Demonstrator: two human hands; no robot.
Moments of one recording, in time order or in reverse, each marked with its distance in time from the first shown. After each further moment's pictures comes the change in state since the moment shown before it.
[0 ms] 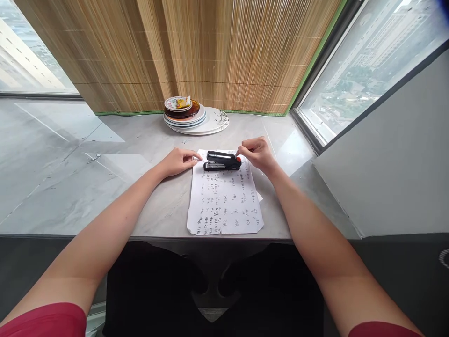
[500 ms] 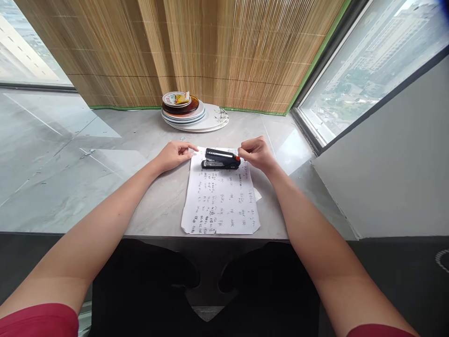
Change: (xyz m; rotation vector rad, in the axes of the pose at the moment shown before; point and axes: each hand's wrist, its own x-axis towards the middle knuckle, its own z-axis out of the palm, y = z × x) left_hand 0.004 0.002 -0.004 -0.098 0.096 -0.055; right_hand -0.001 0.000 -0.004 -0.075 -0.056 -0.003
